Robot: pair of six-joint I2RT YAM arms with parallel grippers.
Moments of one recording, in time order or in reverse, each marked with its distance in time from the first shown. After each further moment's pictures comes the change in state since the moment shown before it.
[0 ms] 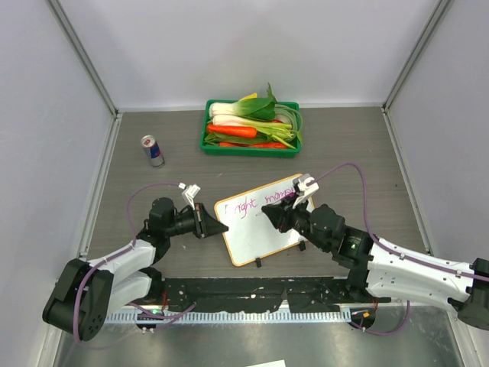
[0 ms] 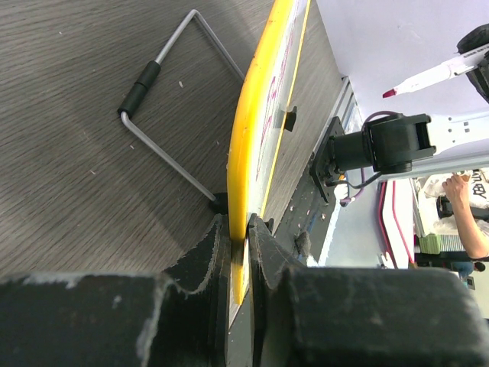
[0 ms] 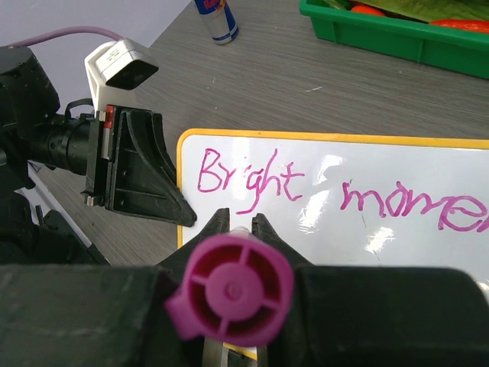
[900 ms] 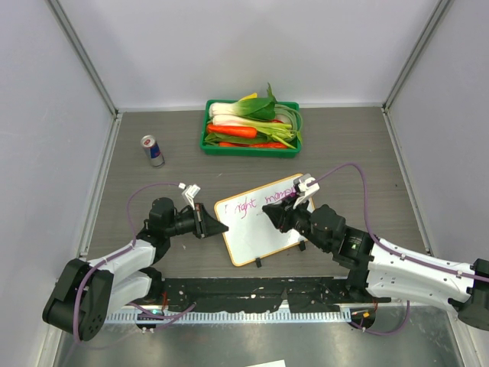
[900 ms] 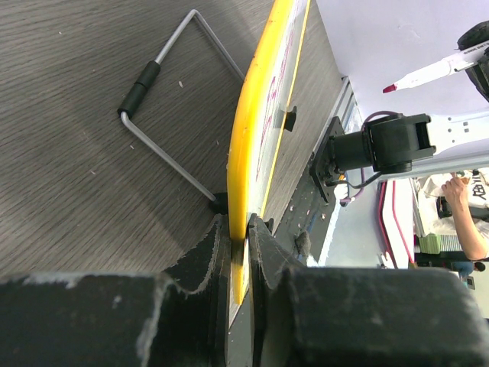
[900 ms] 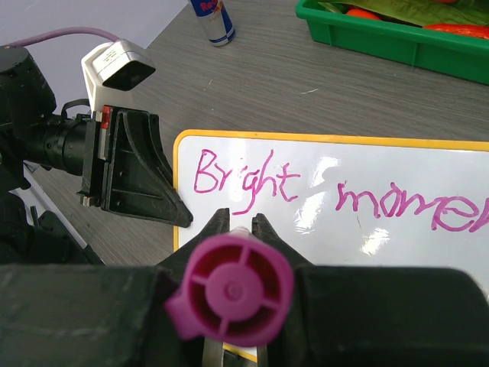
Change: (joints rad) left arm 0.000 0.000 0.000 0.000 0.000 0.000; right arm 0.000 -0.020 -0.010 0.001 0.014 -0.012
